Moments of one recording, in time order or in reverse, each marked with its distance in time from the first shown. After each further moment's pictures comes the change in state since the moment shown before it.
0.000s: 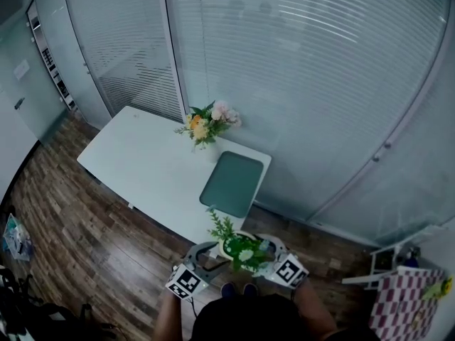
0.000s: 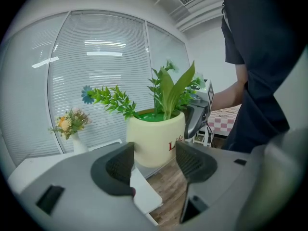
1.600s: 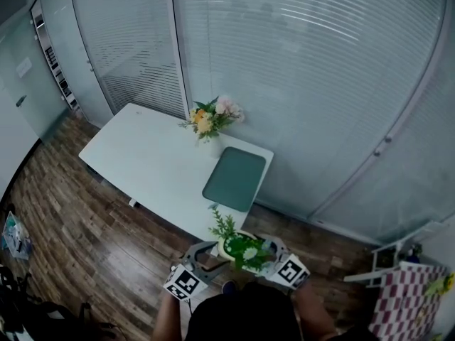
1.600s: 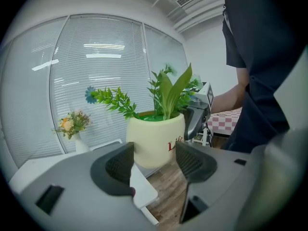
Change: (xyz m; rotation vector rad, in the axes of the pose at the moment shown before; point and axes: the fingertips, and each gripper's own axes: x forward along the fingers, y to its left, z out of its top) left arm -0.027 -0.015 -0.006 0.022 -0.006 0.010; right arm 0.005 0.031 0.006 0.013 -0.051 -0.003
